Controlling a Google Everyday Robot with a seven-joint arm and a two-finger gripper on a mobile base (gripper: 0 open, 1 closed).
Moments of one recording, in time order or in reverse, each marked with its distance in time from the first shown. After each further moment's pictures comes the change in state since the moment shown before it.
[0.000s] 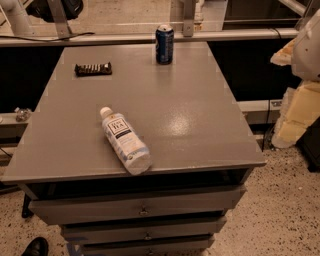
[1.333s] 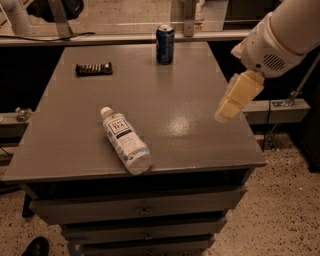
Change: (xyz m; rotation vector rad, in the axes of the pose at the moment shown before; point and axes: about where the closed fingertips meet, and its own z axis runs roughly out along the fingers) arm -0.075 -0.048 0.048 0.029 -0.243 0.086
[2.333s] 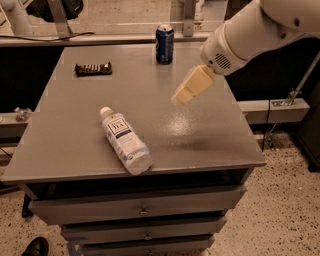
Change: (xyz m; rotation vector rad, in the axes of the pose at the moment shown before) arm -0.066 -0.032 0.067 0.018 -0.199 0.110
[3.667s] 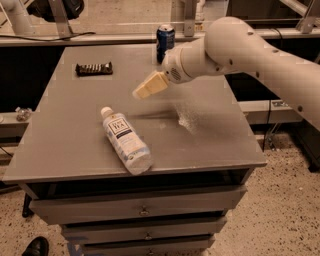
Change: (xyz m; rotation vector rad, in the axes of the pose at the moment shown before) arm -0.058 -0.030 0.125 0.034 -0.278 0.041
